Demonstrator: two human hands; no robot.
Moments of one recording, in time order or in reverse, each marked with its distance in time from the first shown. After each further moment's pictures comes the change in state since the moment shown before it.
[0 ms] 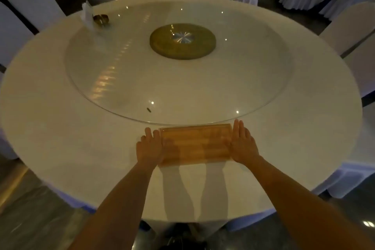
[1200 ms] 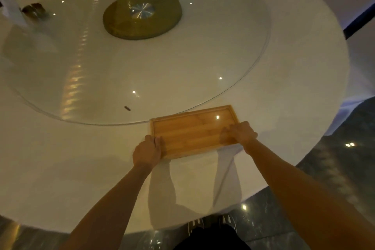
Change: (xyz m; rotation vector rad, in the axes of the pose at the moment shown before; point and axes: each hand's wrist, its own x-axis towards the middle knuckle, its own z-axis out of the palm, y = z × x) left_hand 0.044 -0.006 0.043 -0.157 -0.216 0.037; right_hand 0.032 0.019 0.055 0.746 -0.098 0.771
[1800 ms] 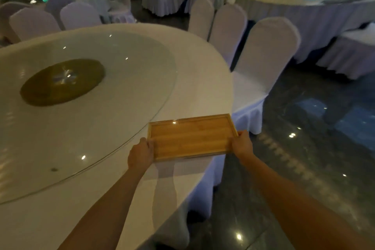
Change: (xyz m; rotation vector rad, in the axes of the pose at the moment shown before) left_hand -0.082 0.198 0.001 -0.077 0.077 0.462; right_hand -0.067 0.154 -0.183 0.608 0.466 -0.128
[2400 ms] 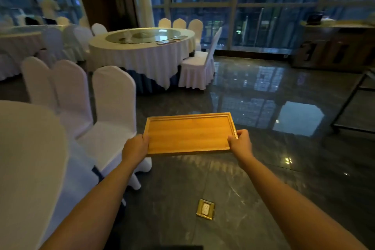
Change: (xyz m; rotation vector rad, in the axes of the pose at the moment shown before) left_hand -0.104 0.514 0.176 -0.074 -0.255 0.638; right_hand 0.072 0.133 -0.483 0.242 0.660 0.148
